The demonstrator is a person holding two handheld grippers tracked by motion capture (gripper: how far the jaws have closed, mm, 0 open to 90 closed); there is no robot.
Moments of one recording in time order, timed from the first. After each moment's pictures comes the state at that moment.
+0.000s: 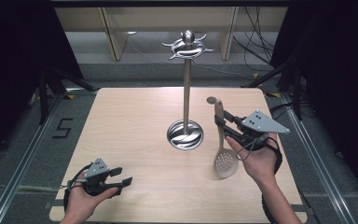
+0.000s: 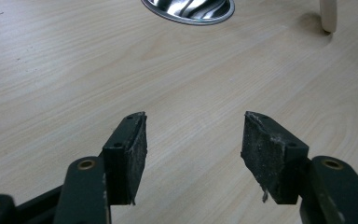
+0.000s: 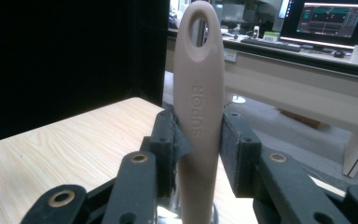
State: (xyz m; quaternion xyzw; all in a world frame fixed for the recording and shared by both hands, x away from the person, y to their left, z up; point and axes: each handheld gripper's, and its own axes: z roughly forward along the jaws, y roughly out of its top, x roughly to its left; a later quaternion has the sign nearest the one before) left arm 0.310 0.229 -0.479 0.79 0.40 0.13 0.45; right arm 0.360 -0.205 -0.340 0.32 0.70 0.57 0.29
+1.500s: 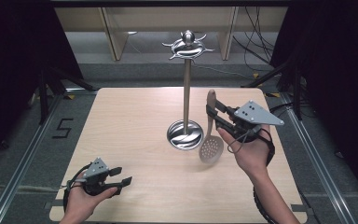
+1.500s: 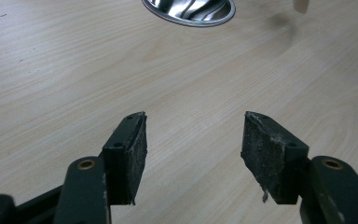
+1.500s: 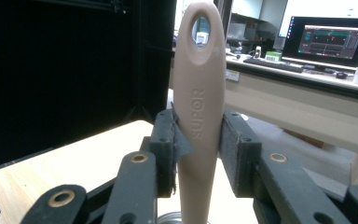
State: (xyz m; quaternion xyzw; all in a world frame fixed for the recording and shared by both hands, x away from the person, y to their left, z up) left arm 0.311 0.230 -0.479 0.79 0.39 0.13 0.46; right arm 0.368 -0.182 -0.314 0.29 0.69 0.59 0.32
